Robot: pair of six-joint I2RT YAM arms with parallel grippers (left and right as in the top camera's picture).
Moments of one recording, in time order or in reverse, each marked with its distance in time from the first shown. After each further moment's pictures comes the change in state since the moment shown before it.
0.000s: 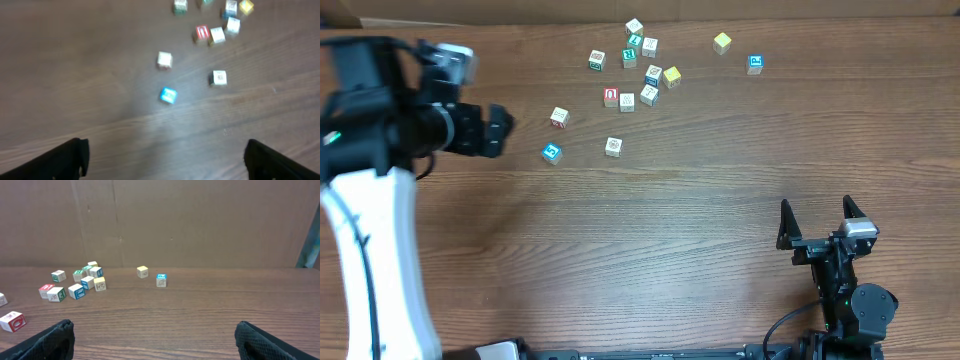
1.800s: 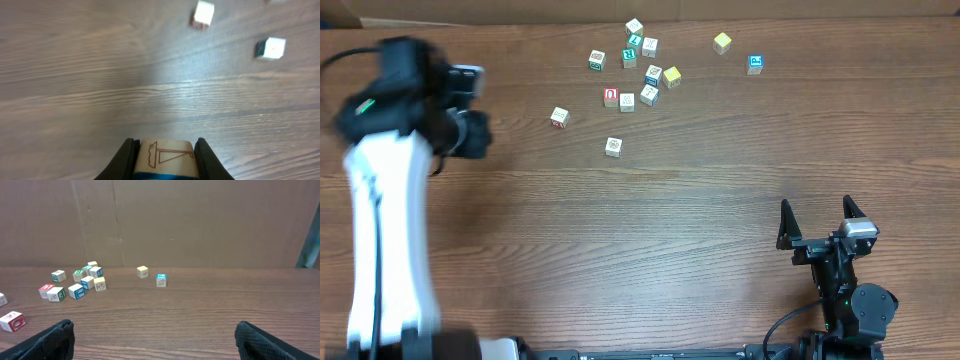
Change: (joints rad) left arm -0.016 0.127 -0.040 -0.024 -0.191 -0.059; right arm 0.000 0.000 0.000 0.000 0.000 0.000
